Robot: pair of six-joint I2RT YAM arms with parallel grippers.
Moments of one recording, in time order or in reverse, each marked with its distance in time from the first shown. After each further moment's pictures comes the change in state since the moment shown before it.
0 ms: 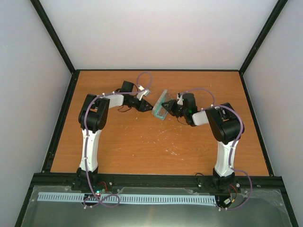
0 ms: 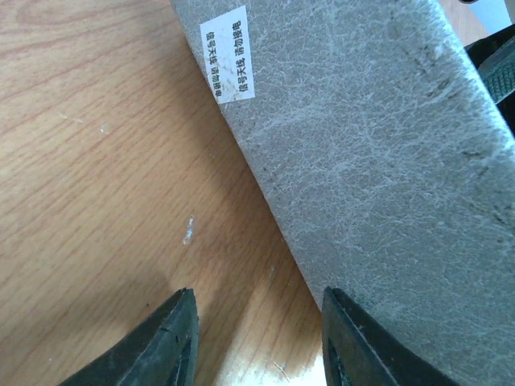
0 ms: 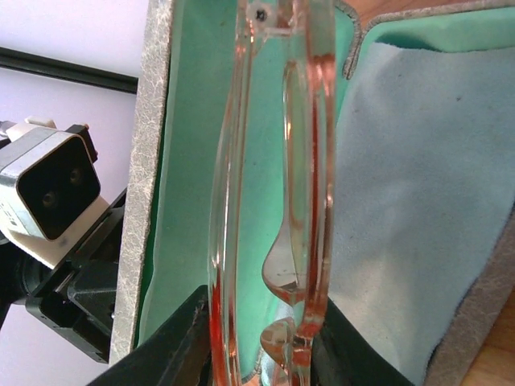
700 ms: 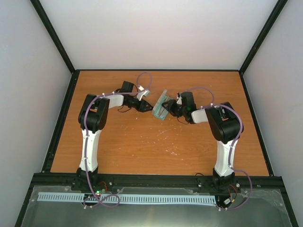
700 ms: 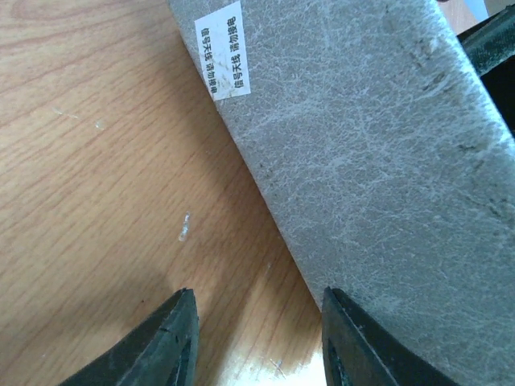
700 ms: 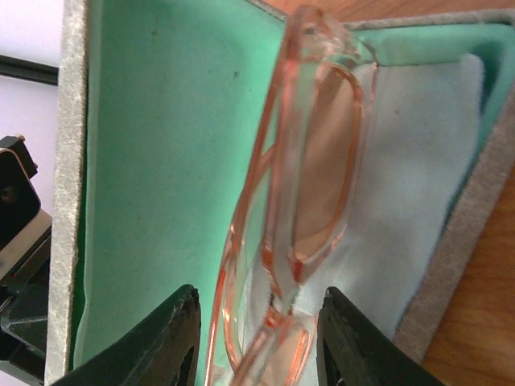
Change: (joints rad) left arm 0.000 -0.005 -0.008 0.002 0.003 0.000; right arm 0.000 0.010 0.056 -0.151 0.055 -0.068
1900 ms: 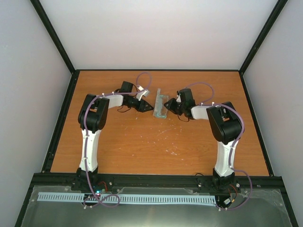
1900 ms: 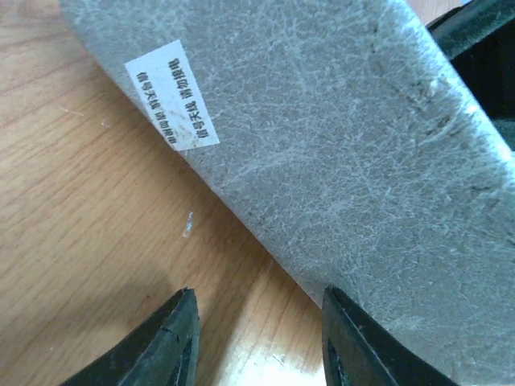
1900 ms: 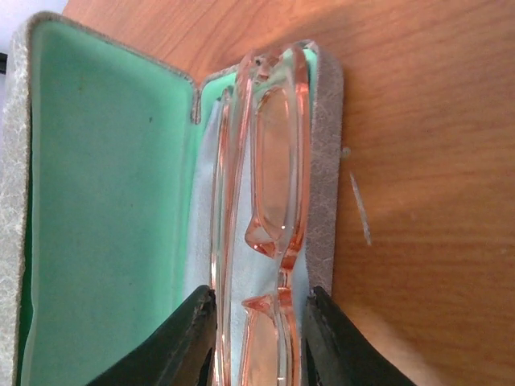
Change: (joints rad) left arm 0.001 0.000 -0.005 0.006 0.006 0.000; right arm 0.003 -0.023 0.083 -0.230 0.087 -0.140
